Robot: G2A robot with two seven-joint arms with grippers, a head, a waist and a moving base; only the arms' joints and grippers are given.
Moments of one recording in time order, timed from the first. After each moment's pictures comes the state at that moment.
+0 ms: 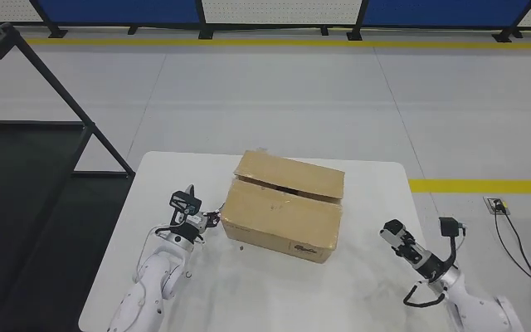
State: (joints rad) left arm 0.99 -1.28 -1.31 -1.24 1.47 -0.21 0.22; right arm -1.25 -1.12 1.66 -1.39 -0.13 -0.76 0.54
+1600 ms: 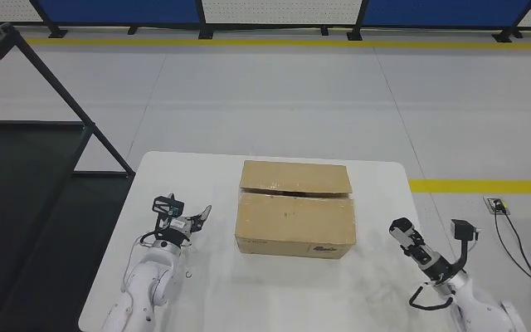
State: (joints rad) left arm 1.01 -1.27 -1.38 -1.23 1.43 -0.14 0.12; right arm -1.28 -1.10 1.65 -1.41 -0.10 -0.76 0.46
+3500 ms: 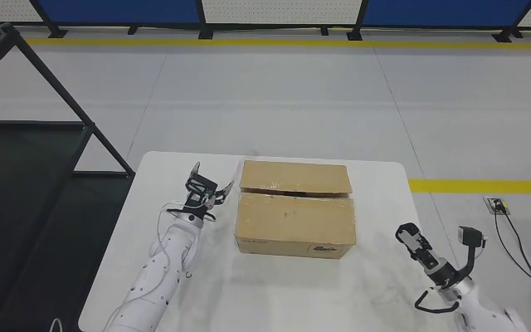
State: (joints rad) left arm 0.72 -1.33 -1.17 -0.88 1.63 0.01 0.45; right arm -1.31 -1.08 1.66 -1.38 -0.07 -0.77 0.42
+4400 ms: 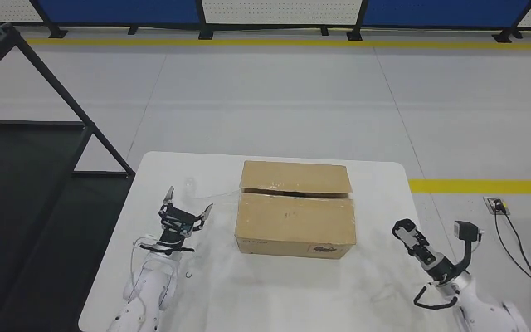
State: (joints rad) left arm 1.10 -1.25 -1.38 -1.31 1.79 0.02 0.39; right arm -1.26 -1.07 1.63 -1.36 -0.05 -0.78 0.46
